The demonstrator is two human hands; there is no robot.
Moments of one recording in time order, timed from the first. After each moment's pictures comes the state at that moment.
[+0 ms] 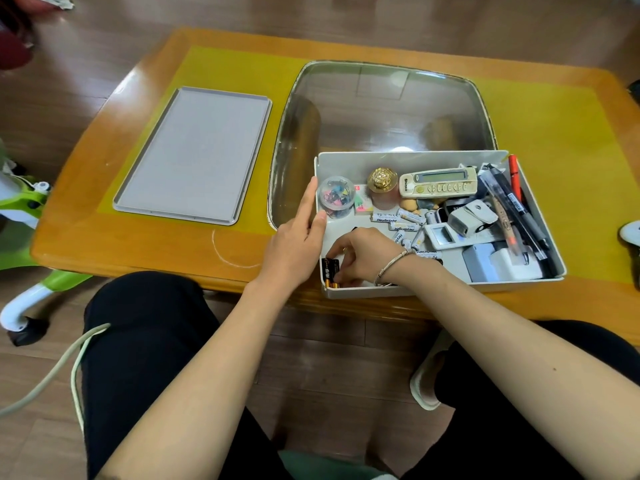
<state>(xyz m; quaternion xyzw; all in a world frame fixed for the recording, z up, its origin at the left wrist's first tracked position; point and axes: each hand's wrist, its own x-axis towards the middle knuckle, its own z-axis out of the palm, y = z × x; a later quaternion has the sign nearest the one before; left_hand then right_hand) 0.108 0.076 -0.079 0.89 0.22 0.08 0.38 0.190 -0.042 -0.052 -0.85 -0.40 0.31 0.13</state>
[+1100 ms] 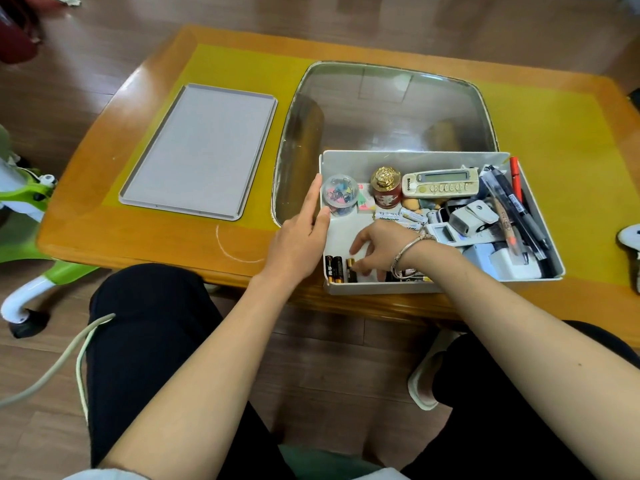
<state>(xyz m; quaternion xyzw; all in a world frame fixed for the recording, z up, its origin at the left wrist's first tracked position) 0.107 0.076 -0.078 0.89 0.23 0.07 0.38 0.209 -0.053 -0.048 -0.86 -0.34 0.37 0.08</state>
